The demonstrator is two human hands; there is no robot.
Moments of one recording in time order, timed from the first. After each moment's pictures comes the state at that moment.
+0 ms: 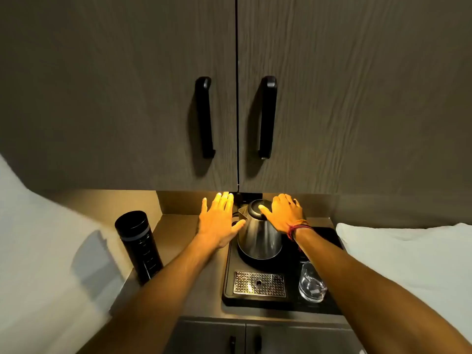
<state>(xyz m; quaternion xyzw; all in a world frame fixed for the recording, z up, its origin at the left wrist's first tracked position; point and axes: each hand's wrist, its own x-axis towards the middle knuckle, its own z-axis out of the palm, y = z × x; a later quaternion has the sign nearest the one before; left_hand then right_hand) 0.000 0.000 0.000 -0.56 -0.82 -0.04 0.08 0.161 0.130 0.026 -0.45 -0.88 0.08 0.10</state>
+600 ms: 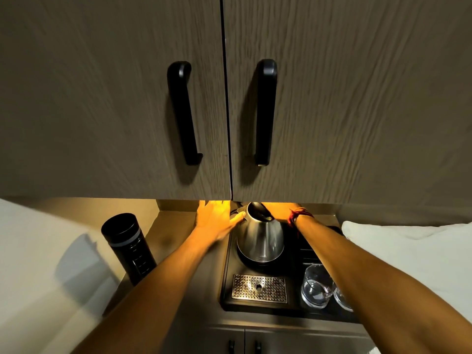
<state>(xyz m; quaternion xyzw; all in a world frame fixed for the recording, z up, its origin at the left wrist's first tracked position) -0.012 0.028 0.000 -0.54 -0.84 -0.05 0.11 0.166 0.164 0.021 -0.55 -0.74 0.38 0.03</state>
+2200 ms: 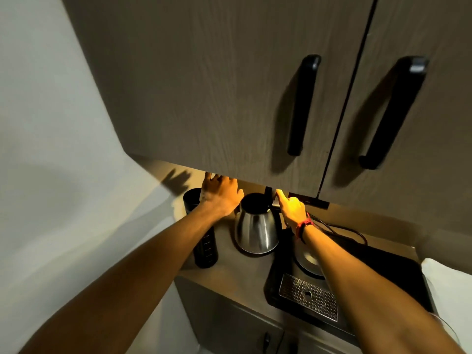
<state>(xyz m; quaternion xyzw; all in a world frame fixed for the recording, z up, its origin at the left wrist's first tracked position) -0.087 -0.075 0.050 -0.35 -0.92 -0.03 0.16 0.061 0.092 -0.016 -0.41 -0.69 0.59 0.10</state>
